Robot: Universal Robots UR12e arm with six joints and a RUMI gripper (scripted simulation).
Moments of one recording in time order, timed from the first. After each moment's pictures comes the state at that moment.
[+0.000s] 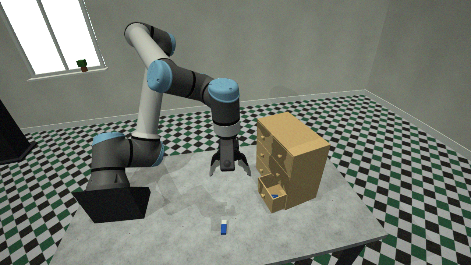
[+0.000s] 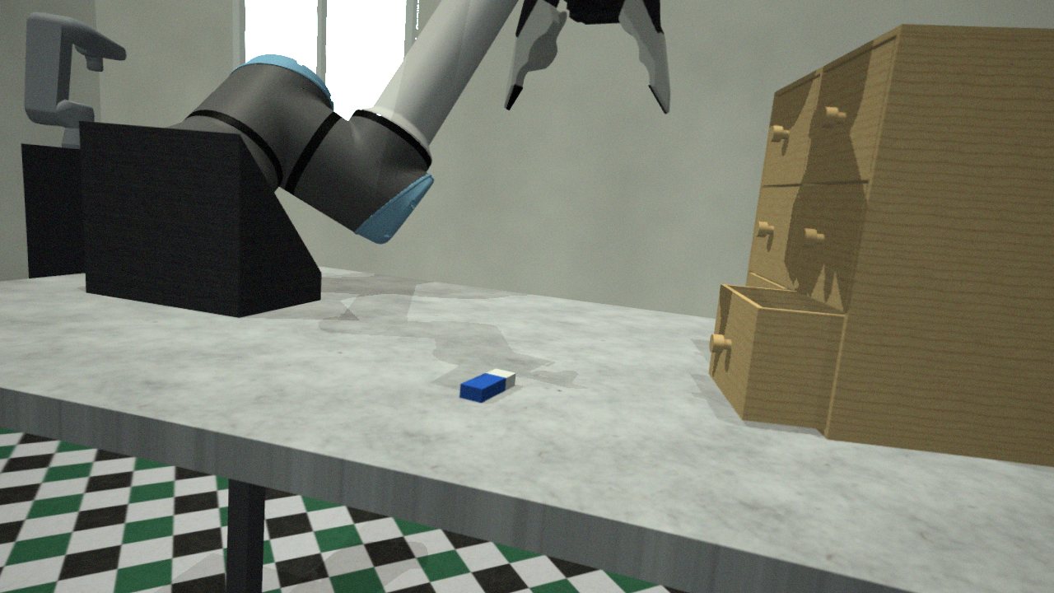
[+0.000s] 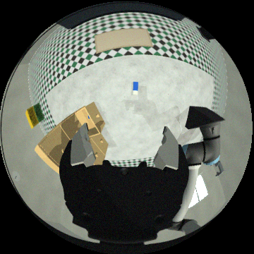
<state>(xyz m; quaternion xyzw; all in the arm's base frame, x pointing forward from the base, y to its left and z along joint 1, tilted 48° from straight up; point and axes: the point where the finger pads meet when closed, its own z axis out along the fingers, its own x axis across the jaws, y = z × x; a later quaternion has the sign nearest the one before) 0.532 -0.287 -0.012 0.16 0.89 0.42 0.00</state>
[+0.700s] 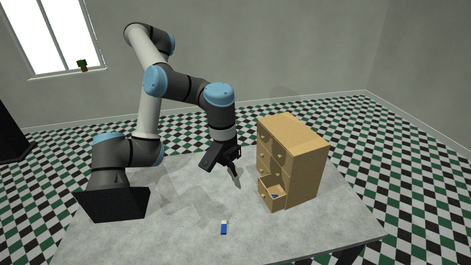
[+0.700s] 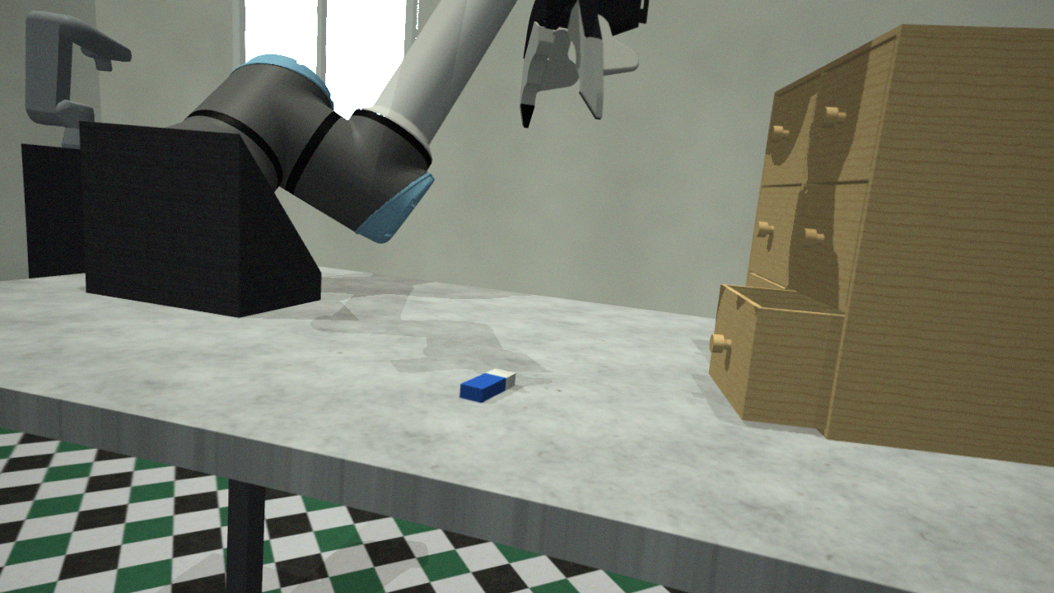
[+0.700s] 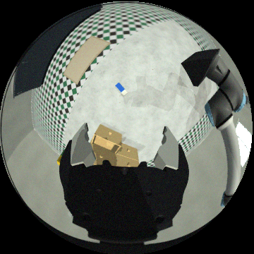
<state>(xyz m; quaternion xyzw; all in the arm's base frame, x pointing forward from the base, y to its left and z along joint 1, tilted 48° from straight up) 0.509 -0.271 -0.018 0.46 0.79 0.39 -0.14</state>
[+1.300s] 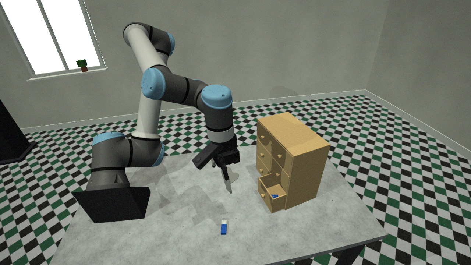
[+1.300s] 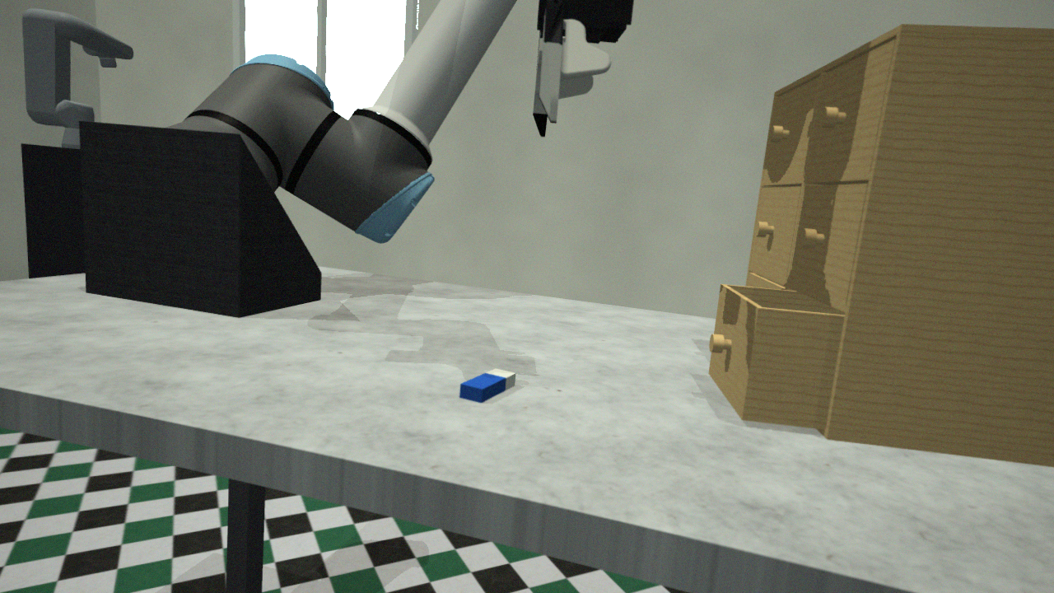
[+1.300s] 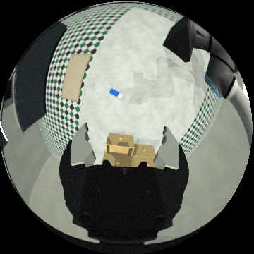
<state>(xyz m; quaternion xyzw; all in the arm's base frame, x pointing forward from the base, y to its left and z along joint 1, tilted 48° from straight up) 0.500 -0.262 -0.020 0.59 0.69 0.36 -0.20</state>
